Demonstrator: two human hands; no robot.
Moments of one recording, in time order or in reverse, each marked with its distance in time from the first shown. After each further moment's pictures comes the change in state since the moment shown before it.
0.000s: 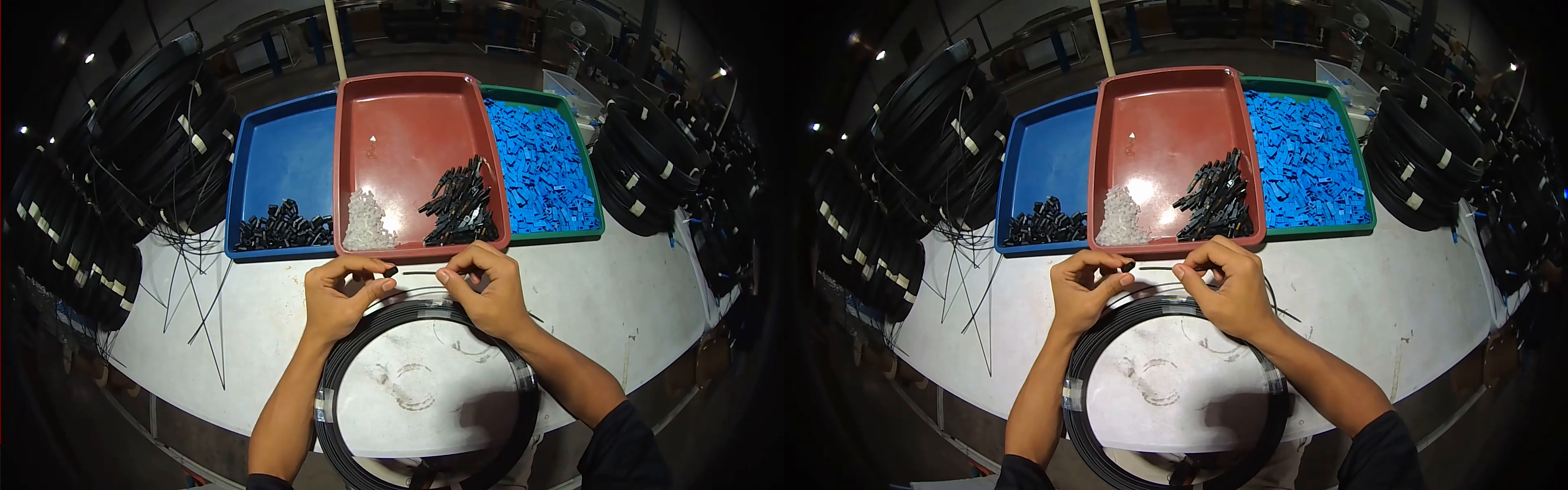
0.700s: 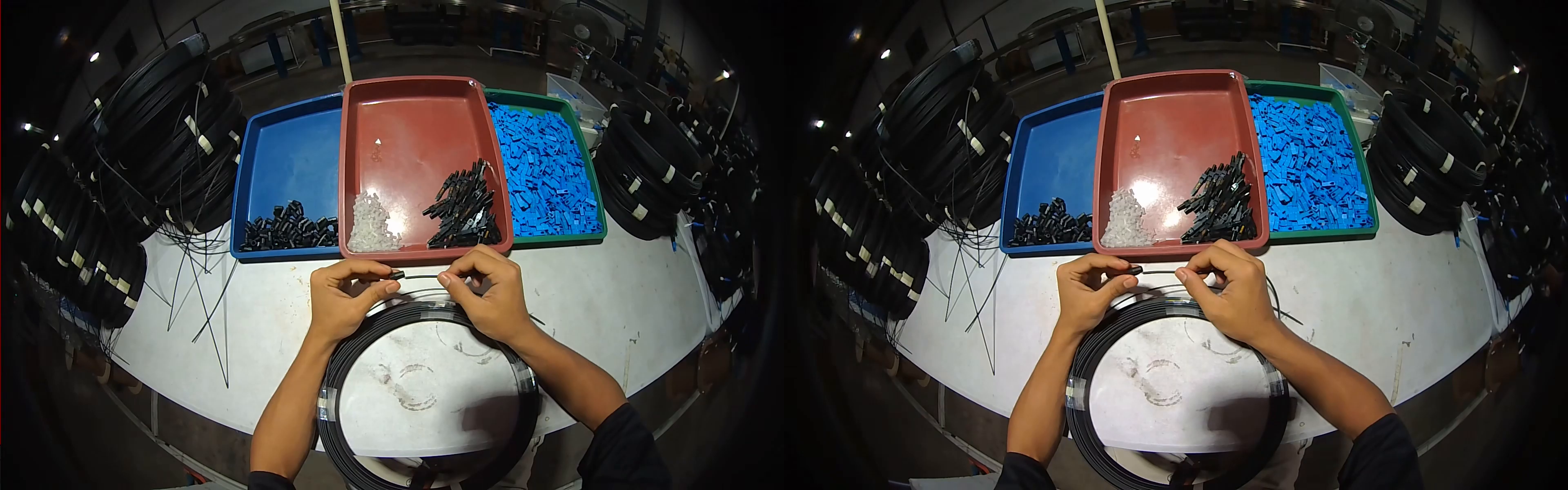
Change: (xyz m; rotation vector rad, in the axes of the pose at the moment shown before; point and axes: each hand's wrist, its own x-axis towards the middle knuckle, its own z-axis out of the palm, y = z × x) left_hand -0.001 -0.001 -0.003 -0.040 -0.037 -0.060; right_hand 0.000 -0.002 0.001 -0.037 0.025 -0.046
